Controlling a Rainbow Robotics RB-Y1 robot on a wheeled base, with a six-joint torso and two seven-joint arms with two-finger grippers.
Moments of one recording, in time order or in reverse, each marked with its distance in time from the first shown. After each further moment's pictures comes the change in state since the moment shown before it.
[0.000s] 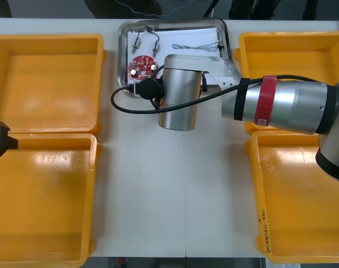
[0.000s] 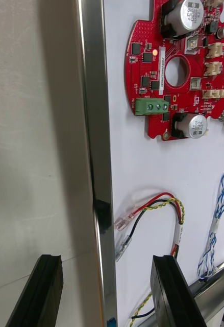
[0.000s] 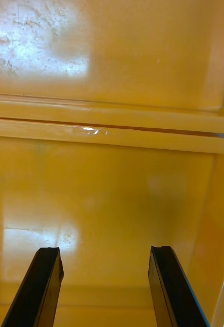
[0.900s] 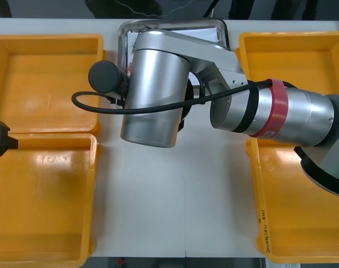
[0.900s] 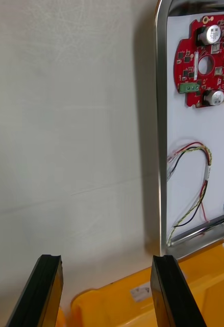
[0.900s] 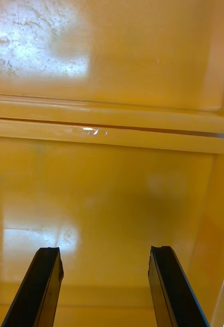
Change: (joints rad) right arm 0.091 0.051 -0.290 -0.466 -0.065 0.672 -0.017; left arm 0.000 0.000 0.000 -0.001 0.000 0.000 0.000
